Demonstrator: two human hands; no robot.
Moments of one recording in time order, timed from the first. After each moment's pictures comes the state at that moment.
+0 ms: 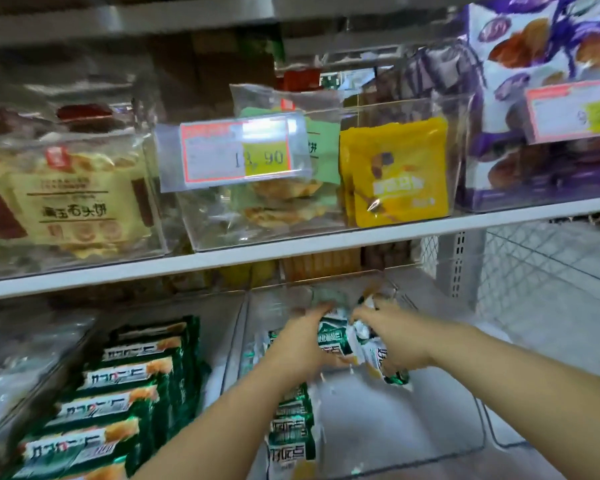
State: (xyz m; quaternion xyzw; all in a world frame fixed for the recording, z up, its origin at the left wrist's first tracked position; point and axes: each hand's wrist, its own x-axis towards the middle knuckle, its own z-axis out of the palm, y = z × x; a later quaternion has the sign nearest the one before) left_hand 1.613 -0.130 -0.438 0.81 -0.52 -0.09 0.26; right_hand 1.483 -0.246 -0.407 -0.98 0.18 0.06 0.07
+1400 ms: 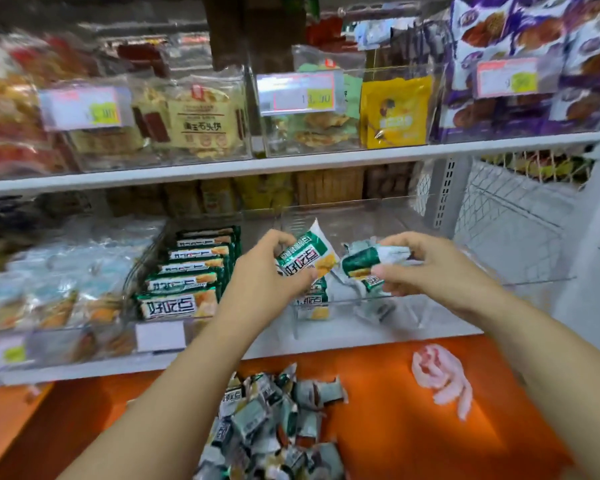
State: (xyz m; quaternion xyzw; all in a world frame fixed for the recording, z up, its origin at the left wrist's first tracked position) left_hand 1.507 0.065 -0.389 0.79 -0.40 -0.03 0.45; right_hand 1.352 -0.100 -0.386 -0.78 0.22 -0.24 0.53
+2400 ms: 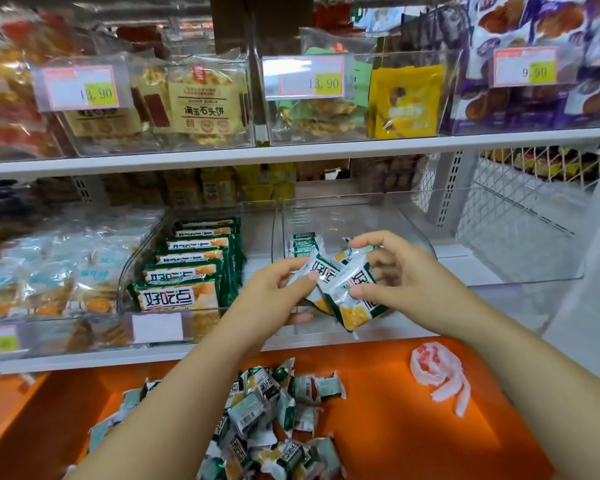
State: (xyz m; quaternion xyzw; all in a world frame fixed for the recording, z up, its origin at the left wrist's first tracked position) left_hand 1.494 0.072 -0.408 0.70 -0.33 -0.28 0.57; right_hand 1.361 -0.076 -0.395 -0.86 0.11 -0.21 0.46
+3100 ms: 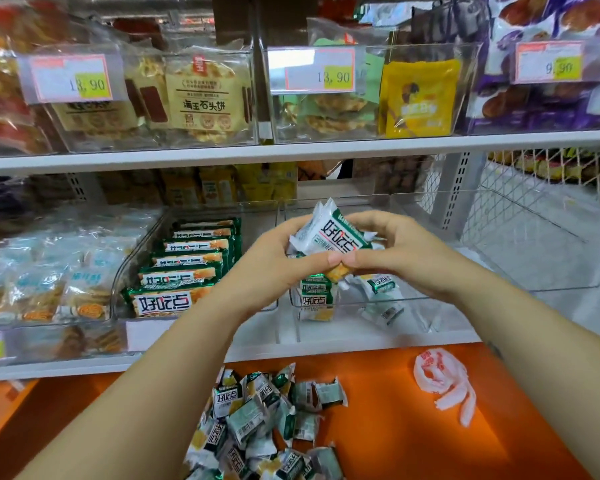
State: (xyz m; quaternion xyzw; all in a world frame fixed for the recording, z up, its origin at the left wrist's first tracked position) left_hand 1.529 0.052 -0.381 0.68 -0.48 -0.21 0.52; right_hand 1.401 -0.098 -0.374 -0.81 0.12 -0.18 0.54
